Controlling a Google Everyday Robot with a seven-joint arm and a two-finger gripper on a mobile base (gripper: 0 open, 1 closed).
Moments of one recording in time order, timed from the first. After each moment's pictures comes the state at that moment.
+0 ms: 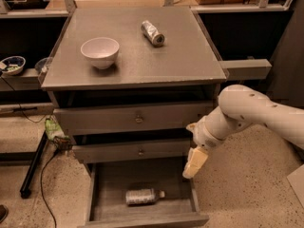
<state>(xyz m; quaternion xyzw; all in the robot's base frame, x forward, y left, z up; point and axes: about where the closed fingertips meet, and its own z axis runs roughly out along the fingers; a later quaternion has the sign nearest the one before) 0.509 -0.122 0.639 -0.61 0.76 0.16 0.17</state>
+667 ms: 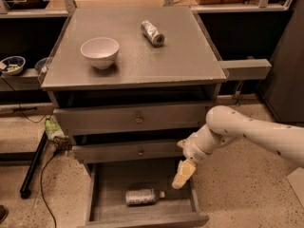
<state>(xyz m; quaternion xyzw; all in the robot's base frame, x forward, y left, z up) 0.509 -0.097 0.550 -0.58 0.76 0.23 0.15</state>
